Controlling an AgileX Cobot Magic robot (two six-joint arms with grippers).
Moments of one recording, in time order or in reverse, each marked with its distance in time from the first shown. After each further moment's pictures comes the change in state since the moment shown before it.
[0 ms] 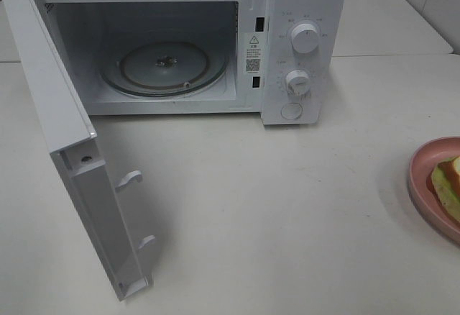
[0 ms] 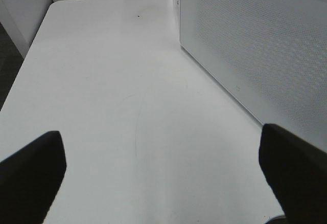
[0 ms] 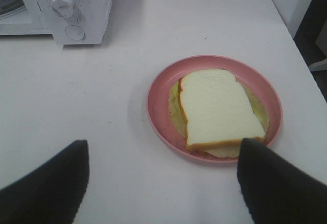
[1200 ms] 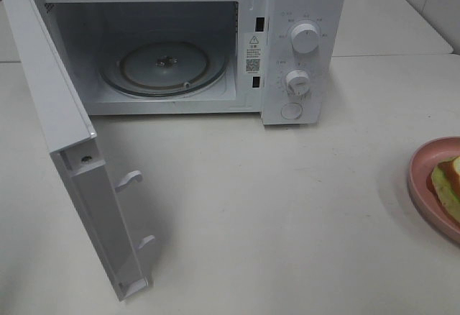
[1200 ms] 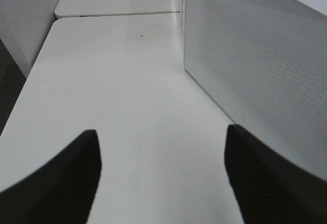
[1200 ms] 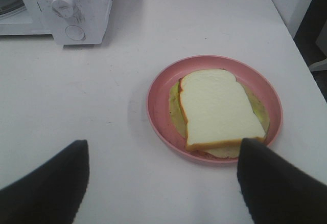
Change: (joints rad) left arm 0.000 0.227 -0.022 0.000 -0.198 -0.006; right arm 0.000 0.000 0.000 0.000 0.000 0.000
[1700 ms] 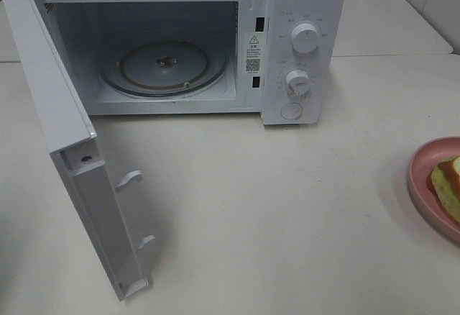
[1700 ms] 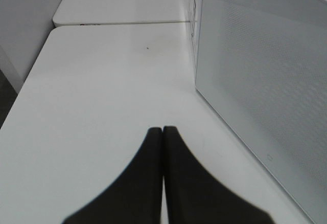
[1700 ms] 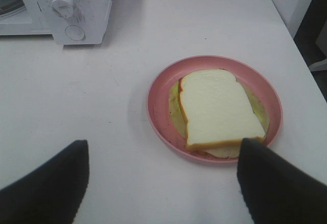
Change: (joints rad) left arm 0.000 0.264 0.163 0.000 -0.472 0.001; right arm 0.000 0.000 0.000 0.000 0.000 0.000
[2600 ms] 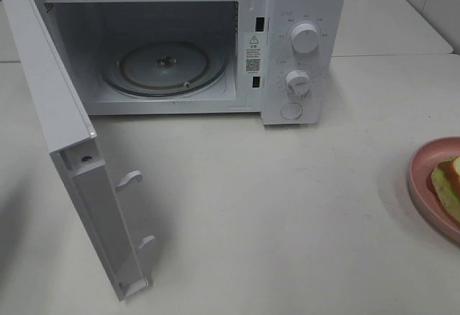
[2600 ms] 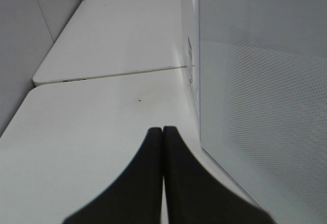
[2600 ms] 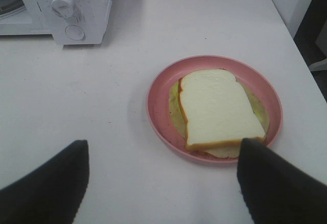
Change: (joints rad) left arm 0.000 0.667 0.153 0.193 -1.021 -0.092; right arm 0.000 0.000 0.000 0.000 0.000 0.000
